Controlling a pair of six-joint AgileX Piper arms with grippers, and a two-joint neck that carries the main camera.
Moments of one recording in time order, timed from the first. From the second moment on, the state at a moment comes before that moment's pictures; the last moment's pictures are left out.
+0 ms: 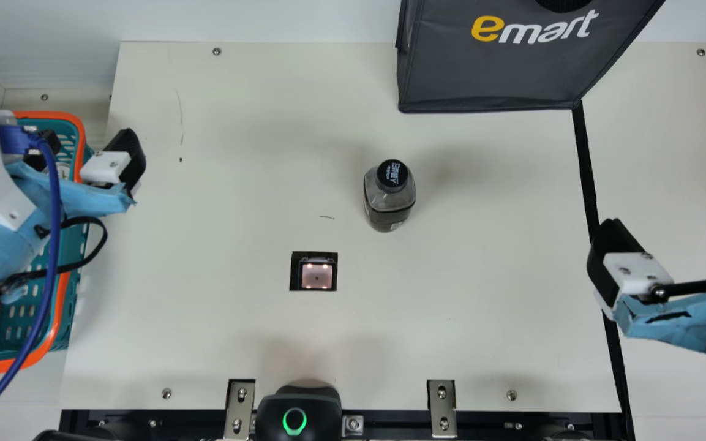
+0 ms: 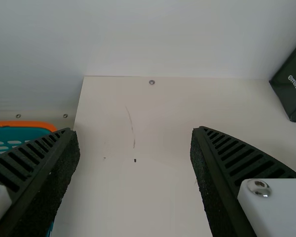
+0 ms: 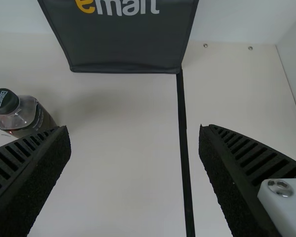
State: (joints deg) left arm -9.1 56.3 -47.1 5.5 26.7 -11.8; right arm 1.2 44.3 -69.8 -1.2 68.0 -2.3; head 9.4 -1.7
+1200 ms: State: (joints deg) left arm -9.1 56.3 -47.1 5.5 26.7 -11.8; right arm 4.0 58.3 -69.8 5.6 59.5 -8.1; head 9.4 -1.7
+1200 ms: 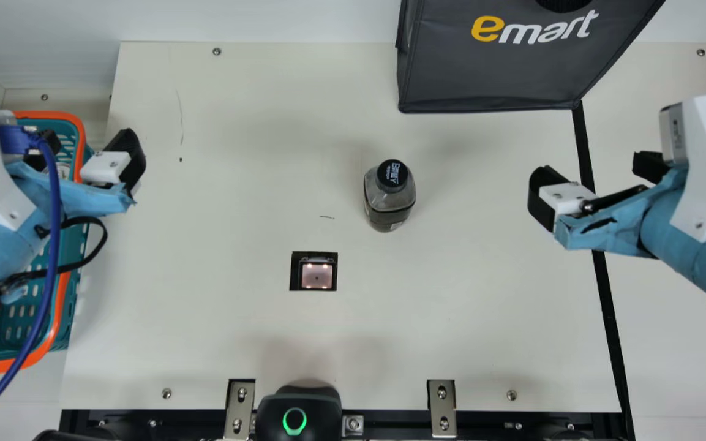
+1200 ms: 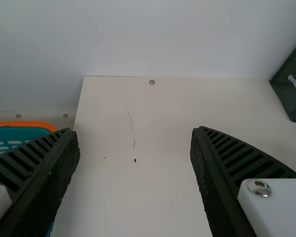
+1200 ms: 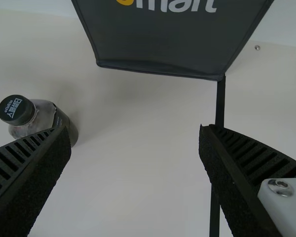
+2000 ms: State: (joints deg) left arm -9.1 56.3 -47.1 5.5 26.7 -11.8; right arm 24.3 63.6 -69.8 -4.5 54.5 5.6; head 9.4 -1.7
